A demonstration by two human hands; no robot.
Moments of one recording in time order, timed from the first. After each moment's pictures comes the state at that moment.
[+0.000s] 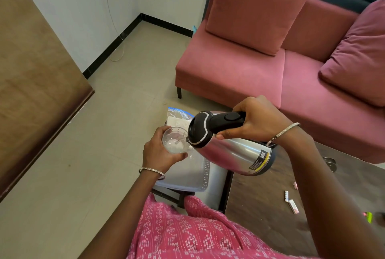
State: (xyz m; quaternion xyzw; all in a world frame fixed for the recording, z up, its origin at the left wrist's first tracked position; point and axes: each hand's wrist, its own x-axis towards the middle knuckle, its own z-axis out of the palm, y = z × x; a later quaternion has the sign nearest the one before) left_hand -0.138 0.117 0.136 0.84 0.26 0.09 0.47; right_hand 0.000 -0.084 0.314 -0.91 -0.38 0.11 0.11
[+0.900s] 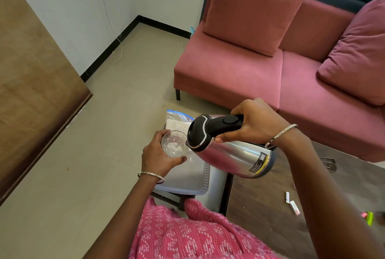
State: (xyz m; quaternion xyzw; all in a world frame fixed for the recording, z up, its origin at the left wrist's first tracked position) left_hand -0.136 0.122 0.128 0.84 0.25 0.09 0.47; right_hand 0.004 -0.080 0.310 -0.91 -0.37 0.12 0.12
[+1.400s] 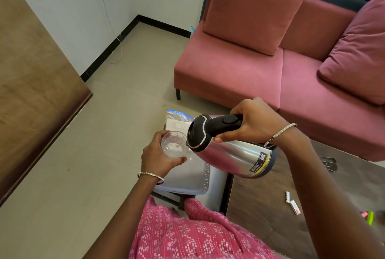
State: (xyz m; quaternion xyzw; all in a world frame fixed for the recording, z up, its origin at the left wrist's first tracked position) left_hand -0.135 0.121 0.128 0.84 0.26 0.09 0.46; right_hand 0.006 -0.080 0.309 -0.91 -0.37 0.13 0.12
